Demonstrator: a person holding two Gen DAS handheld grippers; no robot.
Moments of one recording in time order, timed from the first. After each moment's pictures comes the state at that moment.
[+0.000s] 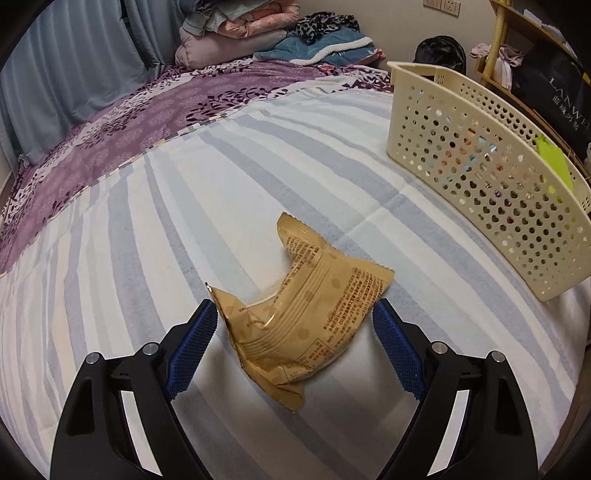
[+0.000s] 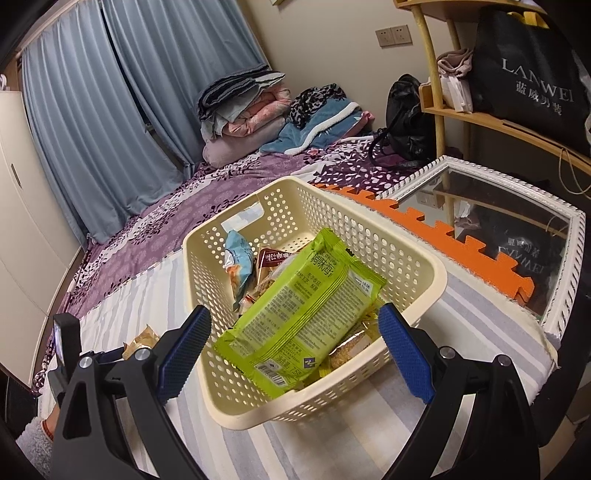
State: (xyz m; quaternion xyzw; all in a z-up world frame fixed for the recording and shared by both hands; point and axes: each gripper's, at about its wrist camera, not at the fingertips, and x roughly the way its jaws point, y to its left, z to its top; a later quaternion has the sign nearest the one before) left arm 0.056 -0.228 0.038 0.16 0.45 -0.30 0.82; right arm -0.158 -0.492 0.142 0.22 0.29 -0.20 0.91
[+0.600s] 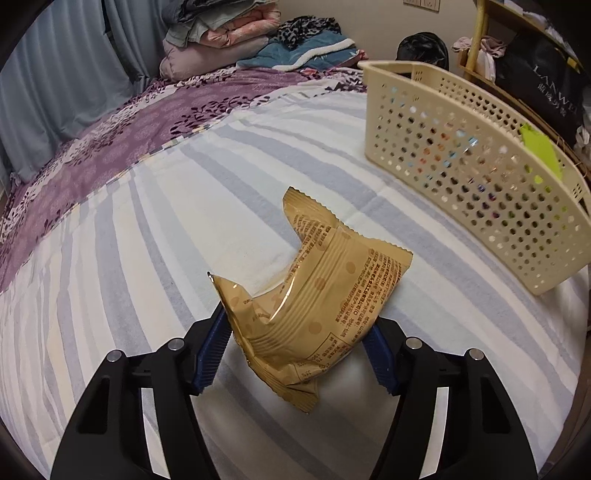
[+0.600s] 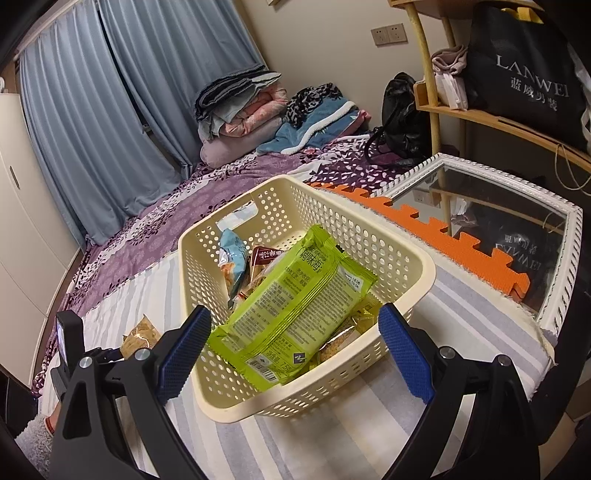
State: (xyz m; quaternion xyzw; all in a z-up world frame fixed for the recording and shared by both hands) left arm 0.047 -0.240 0.046 0.17 0.43 -0.32 0.83; right arm -0.166 -0.499 0.140 0.23 0.29 -0.20 0.91
